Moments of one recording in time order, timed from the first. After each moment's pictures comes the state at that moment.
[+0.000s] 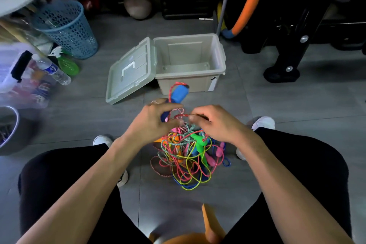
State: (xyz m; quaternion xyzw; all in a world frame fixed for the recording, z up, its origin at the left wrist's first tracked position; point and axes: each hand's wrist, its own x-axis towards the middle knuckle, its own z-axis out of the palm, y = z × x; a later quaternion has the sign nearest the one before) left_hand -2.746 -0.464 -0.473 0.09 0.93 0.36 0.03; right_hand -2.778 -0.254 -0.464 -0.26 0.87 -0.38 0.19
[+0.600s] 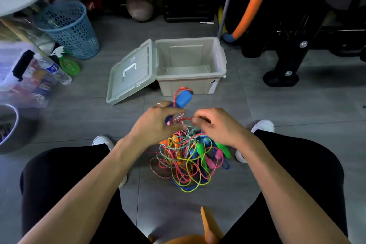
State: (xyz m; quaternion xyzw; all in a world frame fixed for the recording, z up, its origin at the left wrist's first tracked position) left_hand -2.745 -0.465 -0.479 0.08 0.95 0.31 0.06; right_hand -2.773 -0.253 -0.462 -0.25 0.88 -0.37 0.19
